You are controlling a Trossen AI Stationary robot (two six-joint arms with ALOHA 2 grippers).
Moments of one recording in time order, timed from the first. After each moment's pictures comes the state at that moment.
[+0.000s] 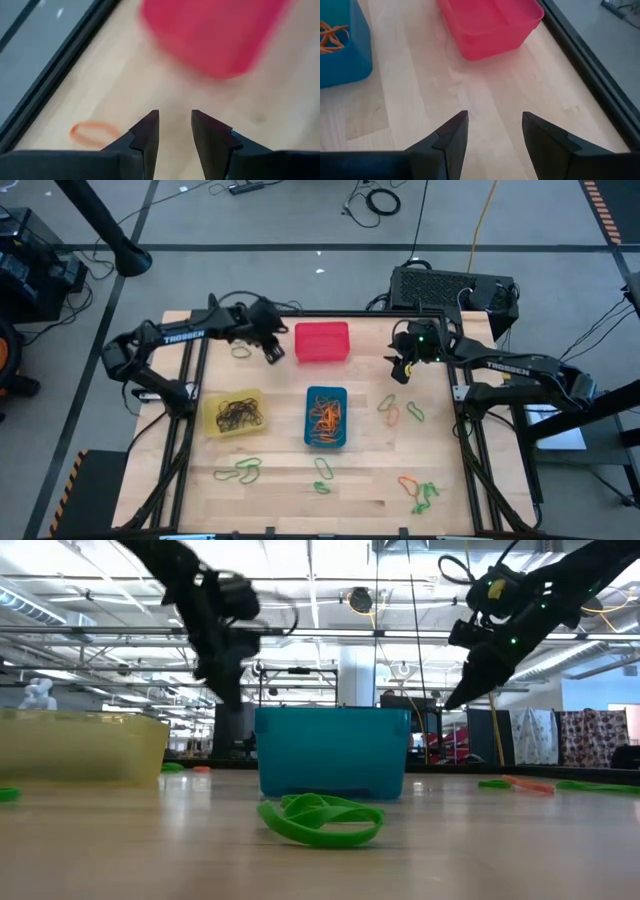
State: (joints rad) left arm 0.58 1.47 1.03 -0.61 -0.04 0.02; right arm -0.56 1.05 0.56 -0.24 -0.06 -0.20
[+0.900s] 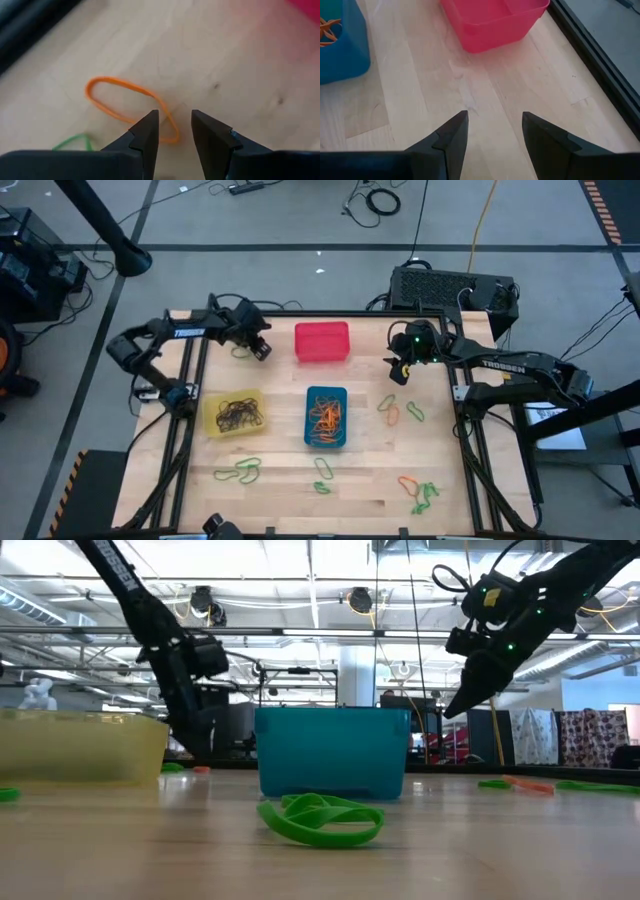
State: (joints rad) left arm 0.84 1.57 0.75 -0.28 0.05 0.06; right arm -0.56 1.09 0.56 -0.24 -0.06 -0.18
